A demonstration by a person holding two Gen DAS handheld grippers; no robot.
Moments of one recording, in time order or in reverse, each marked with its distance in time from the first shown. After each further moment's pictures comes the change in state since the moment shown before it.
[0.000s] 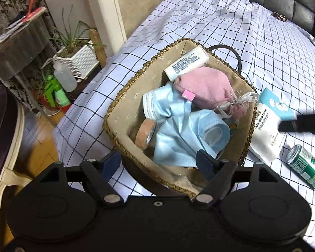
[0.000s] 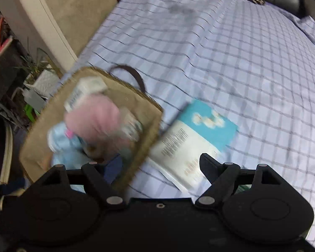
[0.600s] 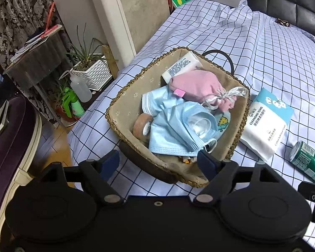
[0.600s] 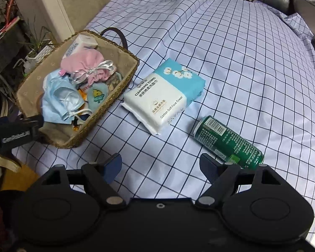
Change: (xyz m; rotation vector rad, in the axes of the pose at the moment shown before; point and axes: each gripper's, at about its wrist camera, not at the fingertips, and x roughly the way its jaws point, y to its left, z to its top) left arm -0.027 -0.033 -0.033 0.012 -0.107 0.100; right arm -0.043 -0.037 -0.105 -0.066 -0.008 -0.033
